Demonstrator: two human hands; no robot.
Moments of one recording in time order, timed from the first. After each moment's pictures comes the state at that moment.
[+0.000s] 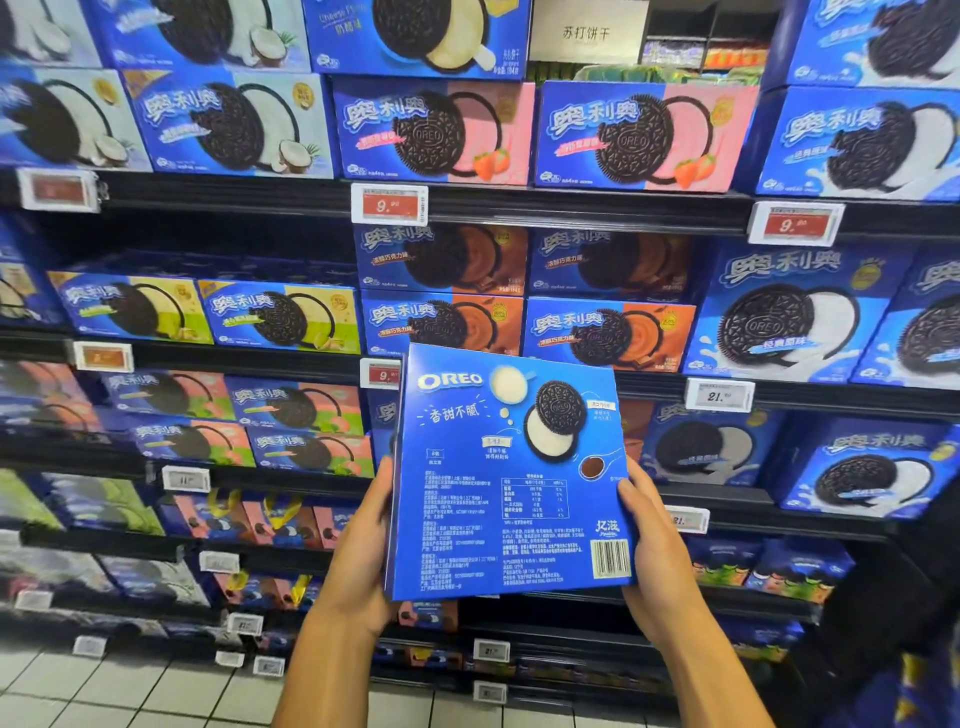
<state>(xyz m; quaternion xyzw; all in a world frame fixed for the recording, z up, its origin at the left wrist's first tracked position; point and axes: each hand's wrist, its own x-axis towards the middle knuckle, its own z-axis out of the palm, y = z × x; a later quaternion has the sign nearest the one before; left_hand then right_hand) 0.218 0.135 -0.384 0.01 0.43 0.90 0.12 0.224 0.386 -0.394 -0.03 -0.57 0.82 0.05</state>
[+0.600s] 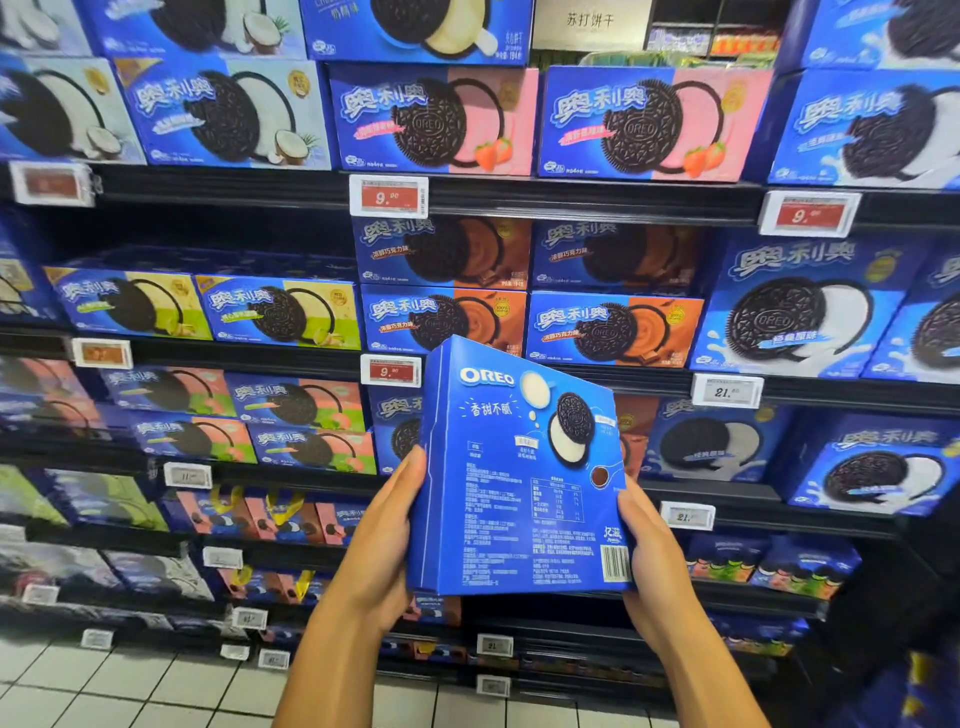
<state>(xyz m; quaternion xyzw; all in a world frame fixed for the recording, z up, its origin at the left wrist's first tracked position) 0.220 0.147 -0.366 0.03 0.50 0.86 0.10 0.219 0.385 -0.411 -0.07 -0.58 0.81 0.02</state>
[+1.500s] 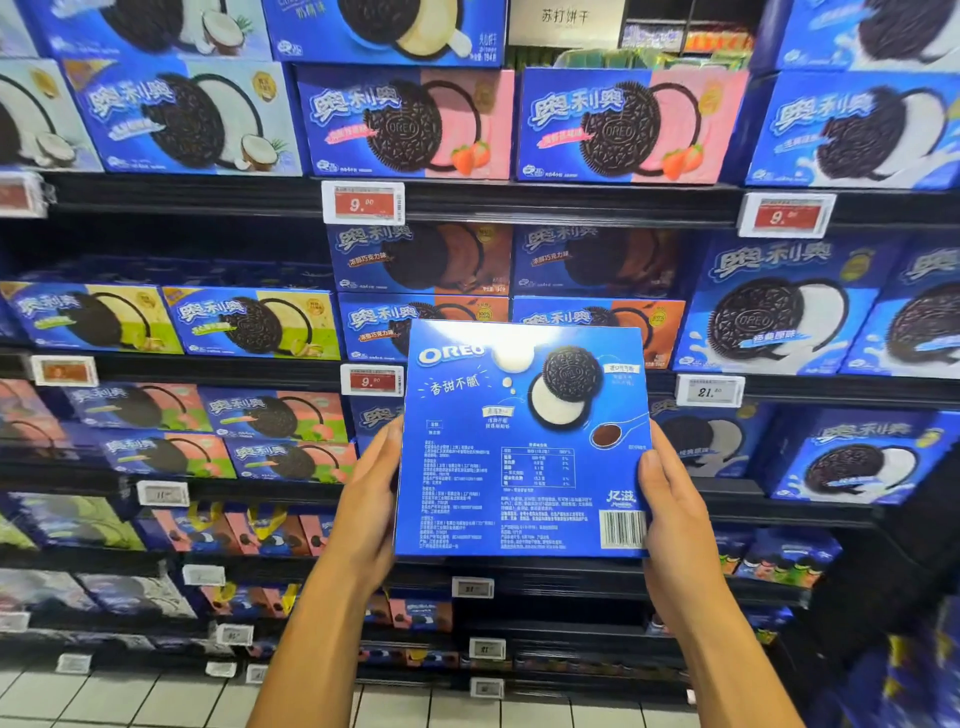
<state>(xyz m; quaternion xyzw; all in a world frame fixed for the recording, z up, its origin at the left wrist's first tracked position) 0.174 0.147 -0.356 0.05 0.53 0.85 0.02 0.218 0.394 -0.365 -0.01 -0.60 0.79 0.15</state>
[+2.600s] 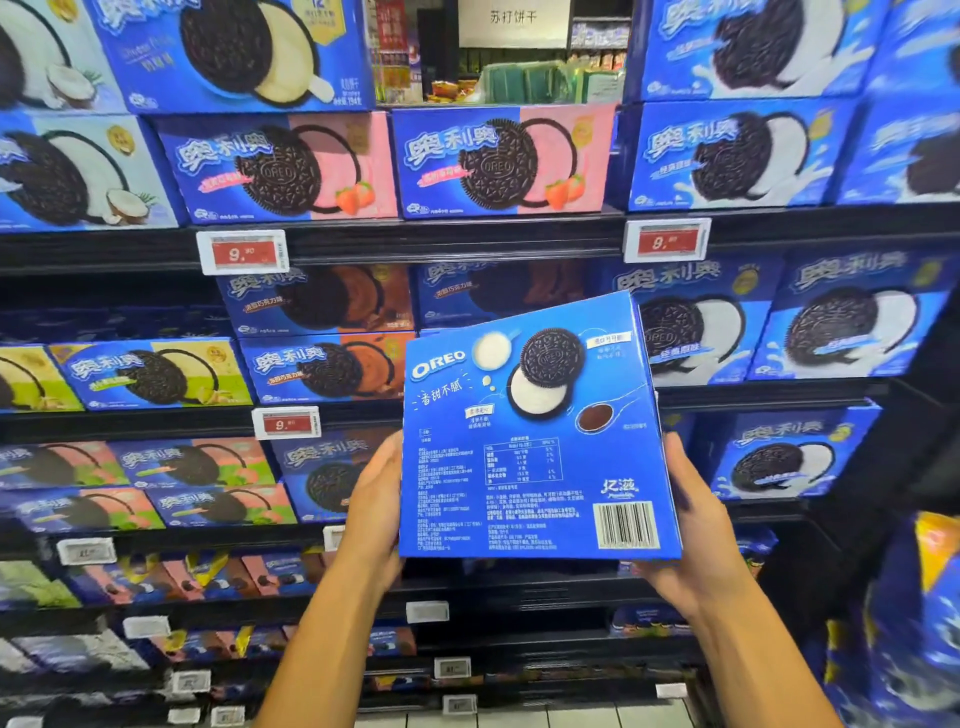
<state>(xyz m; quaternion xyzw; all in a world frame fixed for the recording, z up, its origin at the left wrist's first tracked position) 0.155 0.250 -0.322 -0.02 0.55 0.83 0.05 0.233 0.483 -0.310 -0.04 -0.48 0.88 0.04</state>
